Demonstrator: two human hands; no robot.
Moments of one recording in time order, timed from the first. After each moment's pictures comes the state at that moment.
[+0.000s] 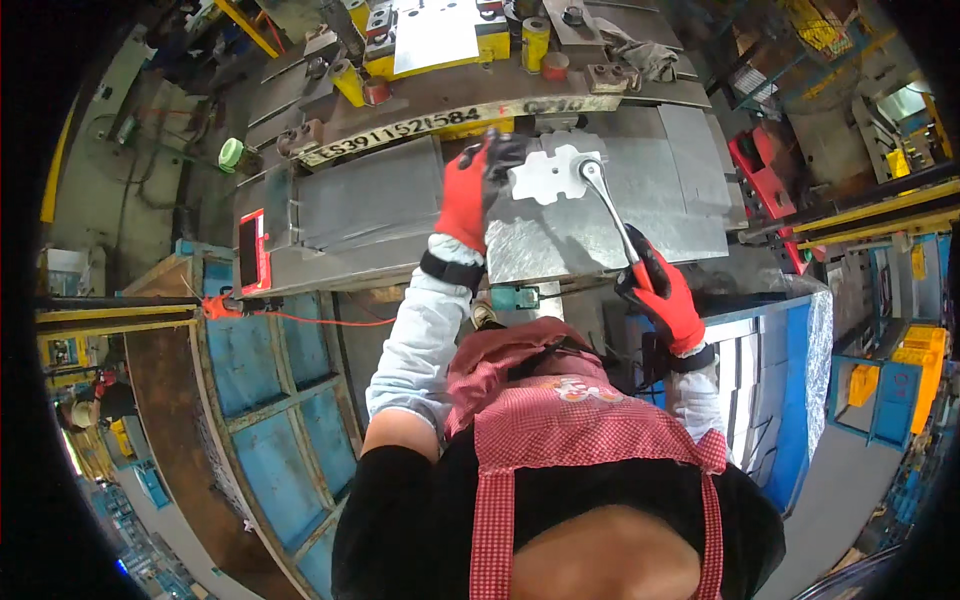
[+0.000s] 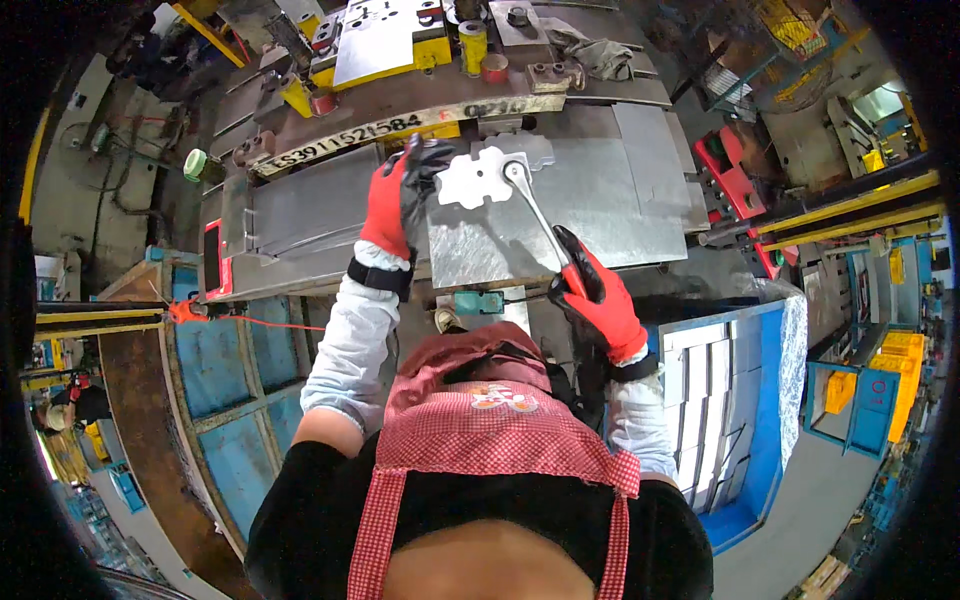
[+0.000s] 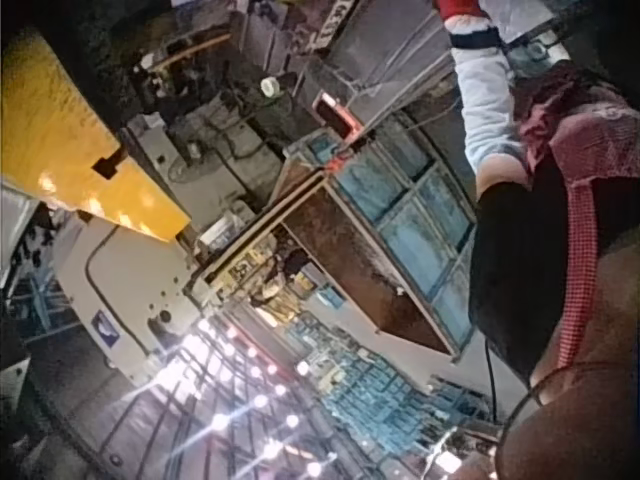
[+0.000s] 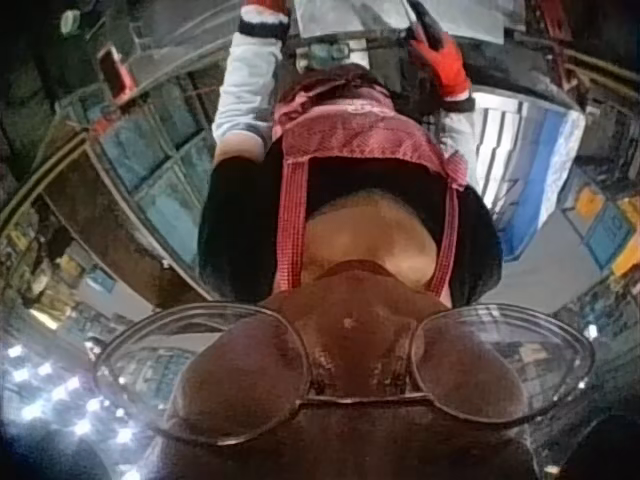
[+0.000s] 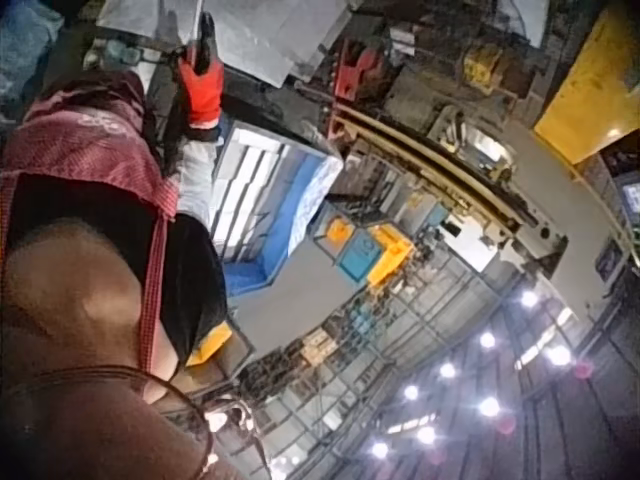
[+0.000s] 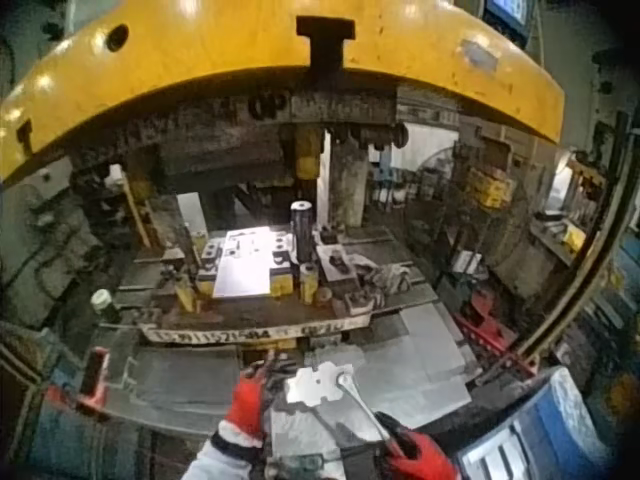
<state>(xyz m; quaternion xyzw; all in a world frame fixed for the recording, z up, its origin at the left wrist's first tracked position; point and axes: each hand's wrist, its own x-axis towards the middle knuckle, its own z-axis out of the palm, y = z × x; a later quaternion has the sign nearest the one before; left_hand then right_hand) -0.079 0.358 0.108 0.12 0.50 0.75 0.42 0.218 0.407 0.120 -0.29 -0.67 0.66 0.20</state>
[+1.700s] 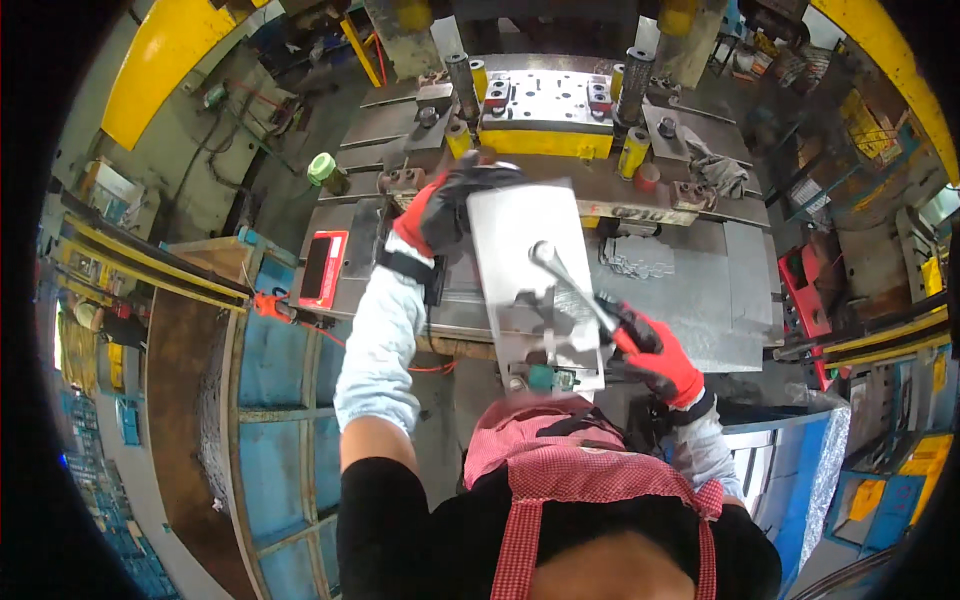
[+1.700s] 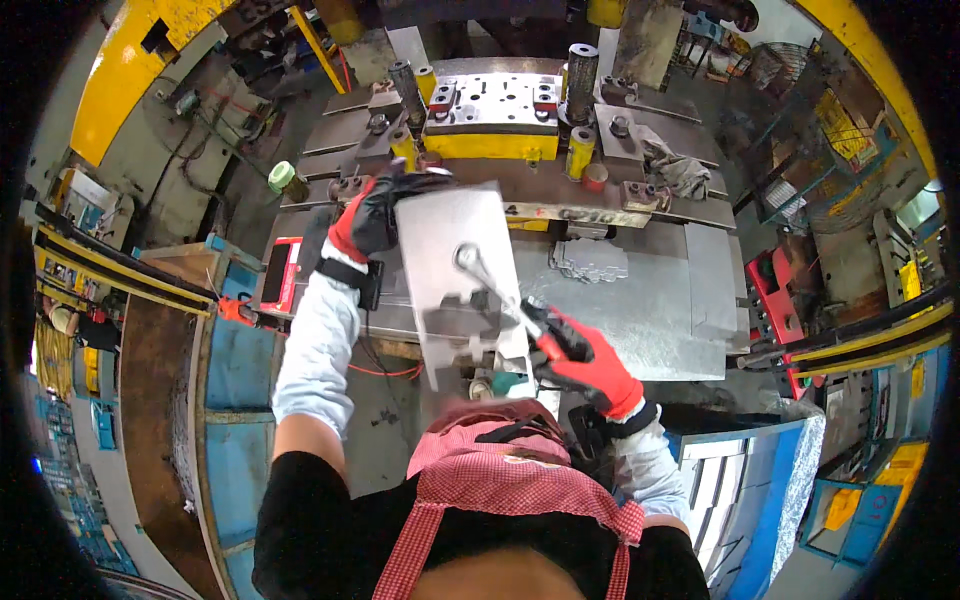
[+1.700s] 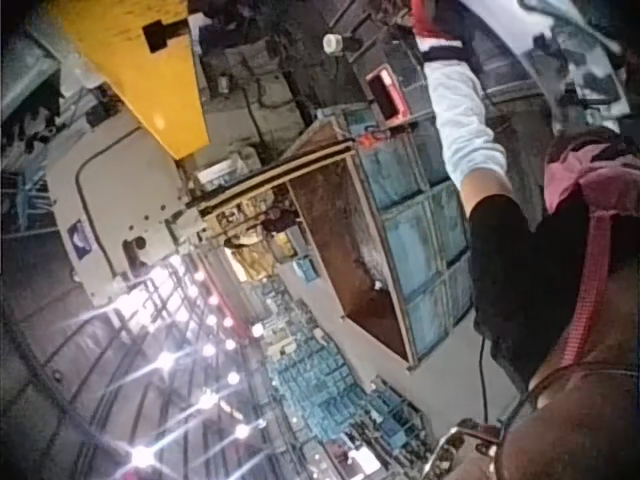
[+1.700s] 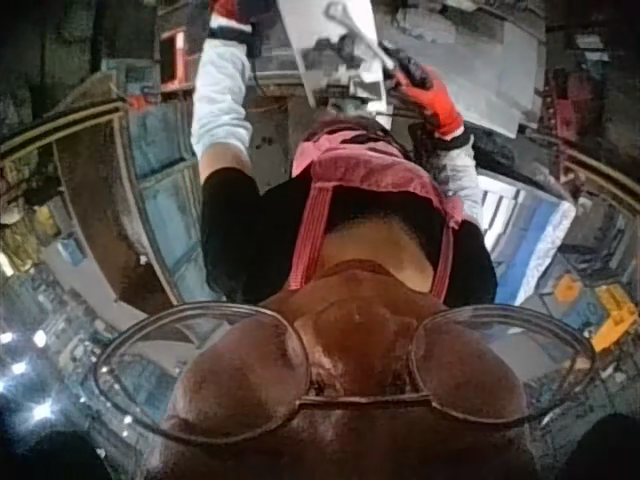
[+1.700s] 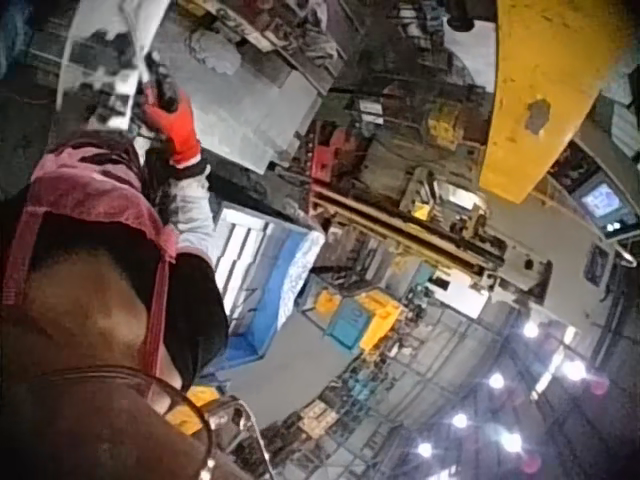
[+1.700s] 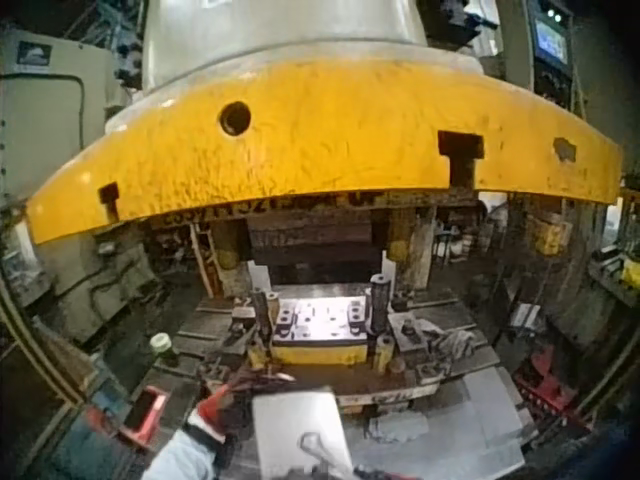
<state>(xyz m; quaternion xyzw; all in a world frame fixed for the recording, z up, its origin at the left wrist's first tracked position) -0.239 0.289 0.186 0.31 0.28 0.68 0.60 0.105 0.412 0.146 -0.08 -0.62 0.77 0.08</state>
